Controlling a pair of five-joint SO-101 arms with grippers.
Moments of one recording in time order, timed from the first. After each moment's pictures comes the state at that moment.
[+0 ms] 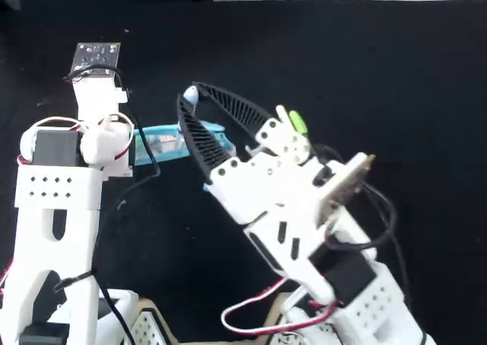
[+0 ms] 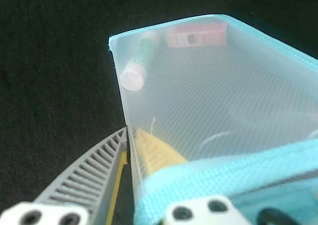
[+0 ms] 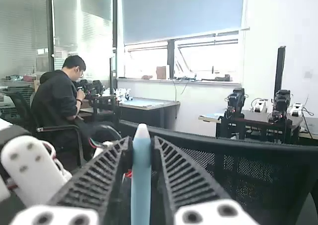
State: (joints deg) left arm -3.5 -20.9 18.0 83.5 -0.7; right arm -40.2 -68.5 47.3 15.3 -1.9
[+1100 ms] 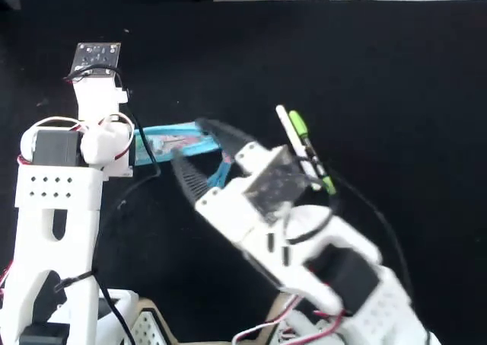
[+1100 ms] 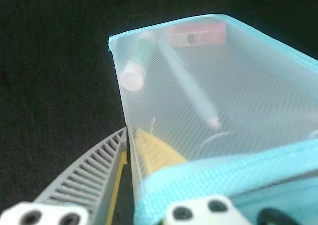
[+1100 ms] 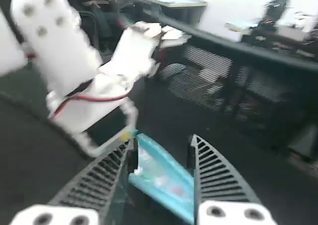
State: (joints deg) left arm -3.5 -20.9 18.0 83.5 -0.7; right arm -44.3 -68.5 44.3 43.1 6.4
